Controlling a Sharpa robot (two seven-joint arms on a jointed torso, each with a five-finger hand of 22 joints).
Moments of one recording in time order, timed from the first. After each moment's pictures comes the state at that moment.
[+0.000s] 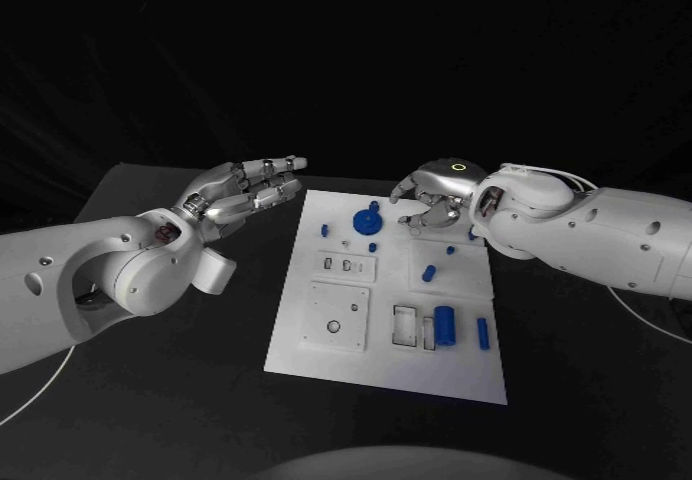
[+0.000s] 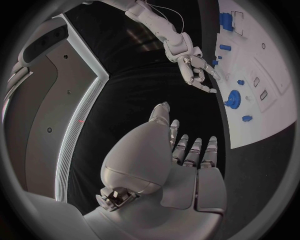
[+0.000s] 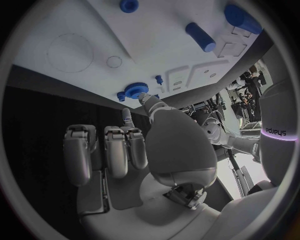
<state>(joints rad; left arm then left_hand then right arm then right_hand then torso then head) 1.41 -1.03 -0.22 1.73 -0.15 -0.18 0.38 1.56 0.17 -0.20 0.23 0.49 0.55 0.09 0.13 0.06 0.18 0.07 0.03 0.04 0.09 0.16 0.10 0.03 0.17 0.08 0.29 0.07 0.03 1.38 -0.72 -0.19 1.32 -1.59 -0.30 0.06 1.28 -0.09 0.24 0.12 0.35 0.86 0.07 0.10 0.38 1.47 0.01 1.57 1.31 1.47 -0.04 1.57 1.31 0.02 1.47 0.07 1.50 1.31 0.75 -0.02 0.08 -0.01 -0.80</state>
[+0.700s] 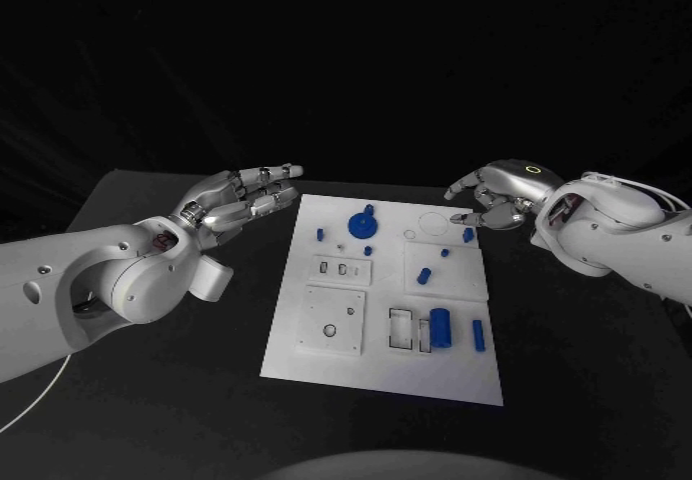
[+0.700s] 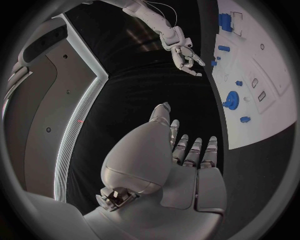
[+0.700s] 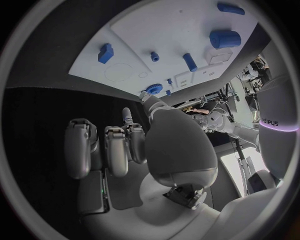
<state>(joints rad) 1.39 -1.02 -0.22 1.72 -0.15 -0.17 0.38 1.57 0.18 -0.20 0.23 0.49 0.55 0.09 0.13 0.06 0.18 0.07 0.03 0.04 0.09 0.16 0.10 0.03 0.17 0.09 0.29 0.08 0.03 1.38 -0.98 -0.20 1.44 -1.50 -0.38 0.06 1.30 -0.09 0.23 0.16 0.22 0.87 0.08 0.07 0.36 1.46 0.00 1.44 1.31 1.46 -0.05 1.54 1.31 0.04 1.43 0.06 1.38 1.31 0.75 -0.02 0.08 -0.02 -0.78</state>
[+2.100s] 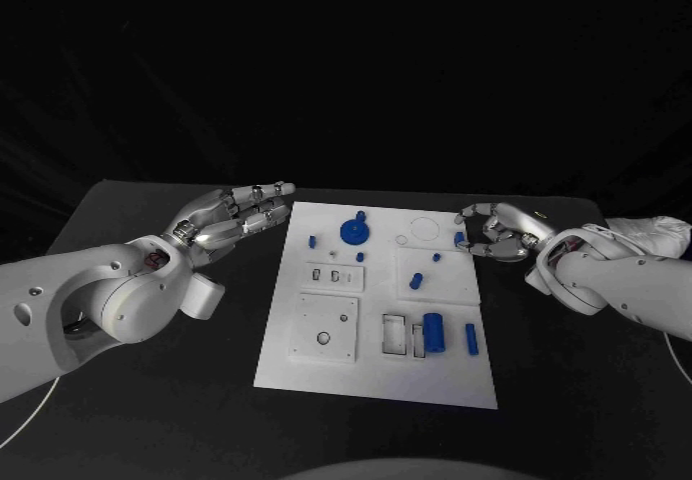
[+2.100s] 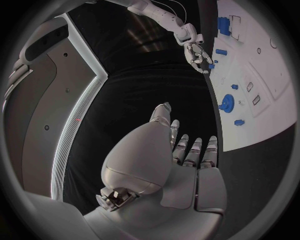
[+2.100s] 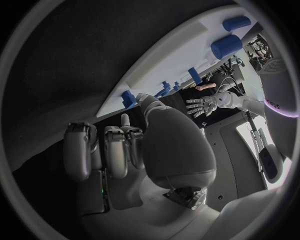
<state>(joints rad) 1.37 -1.02 -0.22 1.71 -0.15 -0.15 0.38 1.57 0.18 -0.20 0.22 0.49 0.55 0.10 0.13 0.06 0.19 0.07 0.03 0.04 0.09 0.16 0.10 0.03 0.17 0.09 0.29 0.08 0.03 1.21 -0.96 -0.20 1.25 -1.13 -0.47 0.29 1.35 -0.10 0.20 0.21 0.42 0.55 0.10 0.36 0.64 1.47 0.00 1.57 1.31 1.47 -0.04 1.57 1.31 0.04 1.45 0.07 1.42 1.31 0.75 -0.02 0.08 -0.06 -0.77</state>
